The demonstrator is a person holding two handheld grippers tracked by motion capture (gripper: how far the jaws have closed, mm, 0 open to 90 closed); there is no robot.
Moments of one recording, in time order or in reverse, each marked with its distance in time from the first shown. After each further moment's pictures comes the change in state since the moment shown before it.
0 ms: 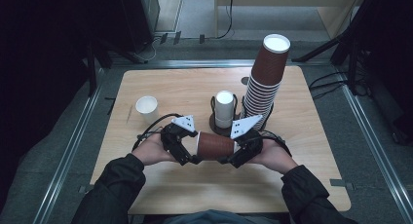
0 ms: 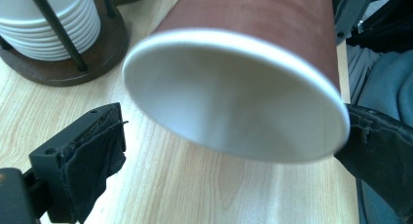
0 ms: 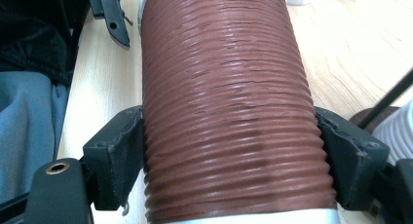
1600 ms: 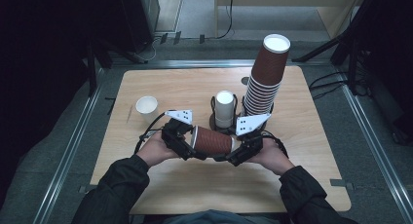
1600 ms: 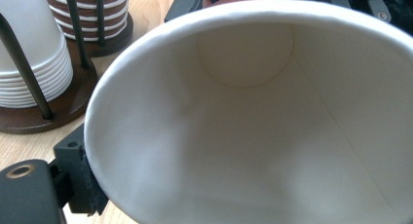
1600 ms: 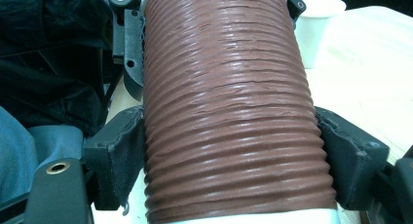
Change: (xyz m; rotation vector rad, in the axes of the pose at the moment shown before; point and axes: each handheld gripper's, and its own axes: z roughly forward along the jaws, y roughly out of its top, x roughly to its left) left arm 0.000 0.007 -0.005 -0.193 -0.133 -0.078; right arm 0.001 0.002 -0.004 -0.232 0.085 0.015
